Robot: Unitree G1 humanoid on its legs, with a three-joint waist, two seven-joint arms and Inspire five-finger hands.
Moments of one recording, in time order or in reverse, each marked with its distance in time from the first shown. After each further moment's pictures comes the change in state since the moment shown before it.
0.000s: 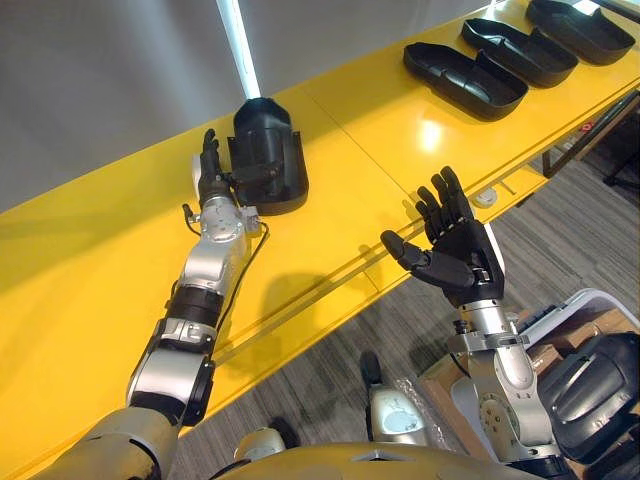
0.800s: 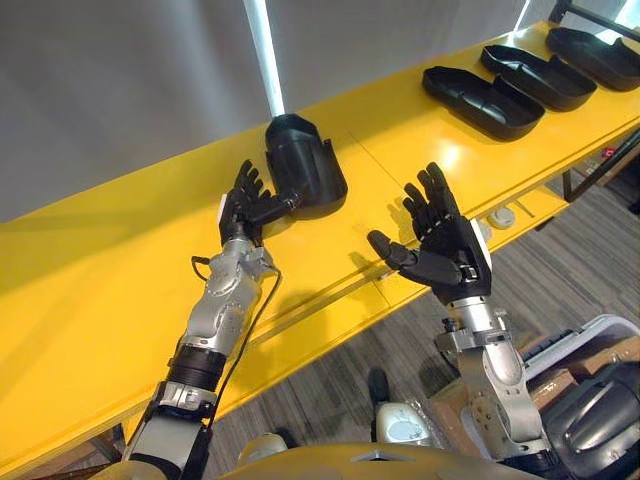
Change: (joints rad) left arm 0.303 -0.084 -0.063 -0.274 -0.287 -0.134 -0.151; right arm -0.067 0.001 0.089 0.000 -0.029 -0.014 -0.032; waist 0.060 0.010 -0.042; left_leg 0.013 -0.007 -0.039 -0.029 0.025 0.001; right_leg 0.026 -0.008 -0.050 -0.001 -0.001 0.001
